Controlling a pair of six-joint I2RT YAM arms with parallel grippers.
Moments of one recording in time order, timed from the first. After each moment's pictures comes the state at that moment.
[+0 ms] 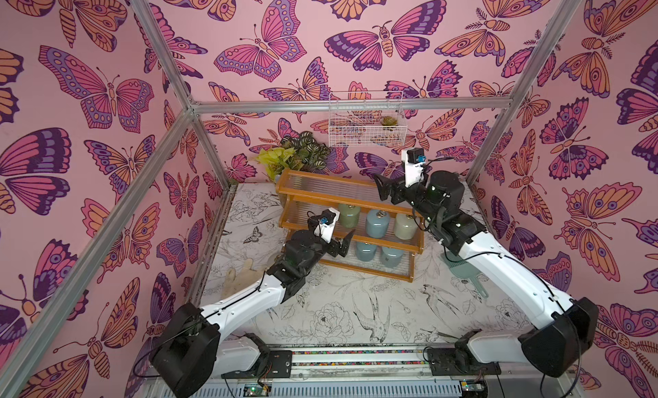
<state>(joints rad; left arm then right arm) -0.65 1.27 0.68 0.50 -0.02 0.05 0.51 1.36 1.29 0.03 0.03 0.05</state>
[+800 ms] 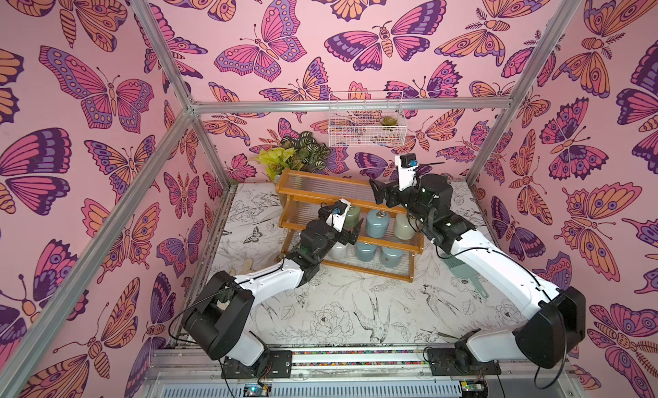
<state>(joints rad) -0.65 1.52 0.81 0.65 -0.05 0.09 0.51 1.41 1.26 0.06 0.03 0.08</state>
